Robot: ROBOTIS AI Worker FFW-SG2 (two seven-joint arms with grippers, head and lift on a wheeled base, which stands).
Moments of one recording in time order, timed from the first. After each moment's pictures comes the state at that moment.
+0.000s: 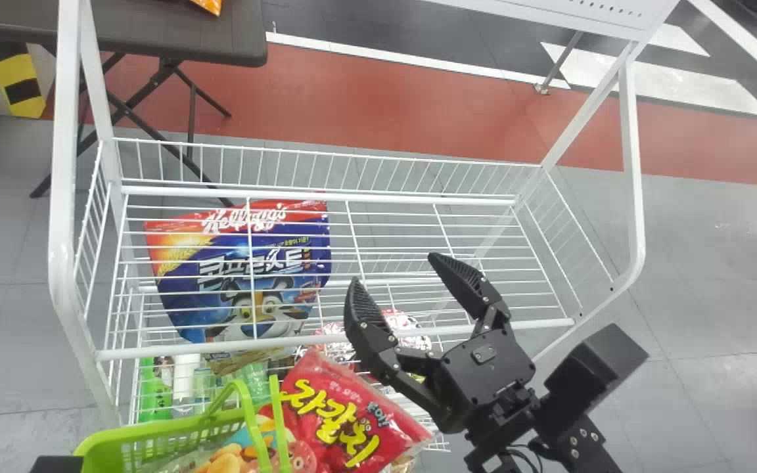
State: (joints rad) left arm 0.67 0.18 -0.20 -2.20 0.19 0.84 -1.19; right arm 0.84 -0.12 -0.01 -2.41 -0.15 0.05 0.27
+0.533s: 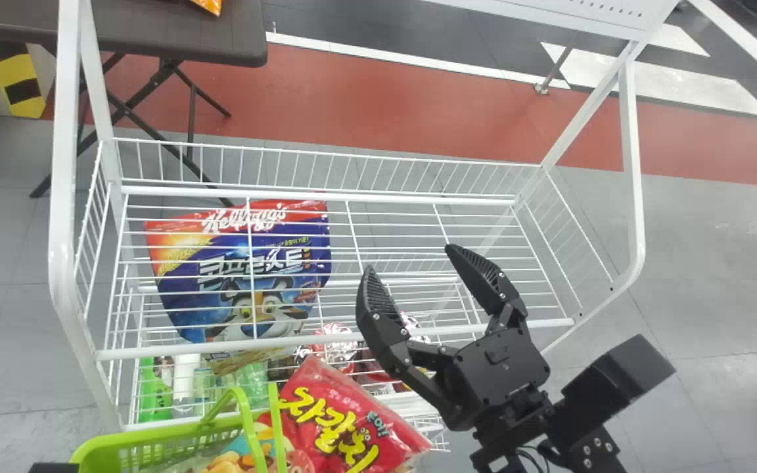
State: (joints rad) left arm 0.68 0.20 -0.20 -2.21 0.20 0.84 -1.19; right arm 0.86 -0.11 -0.01 -2.41 -0.14 -0.01 0.24
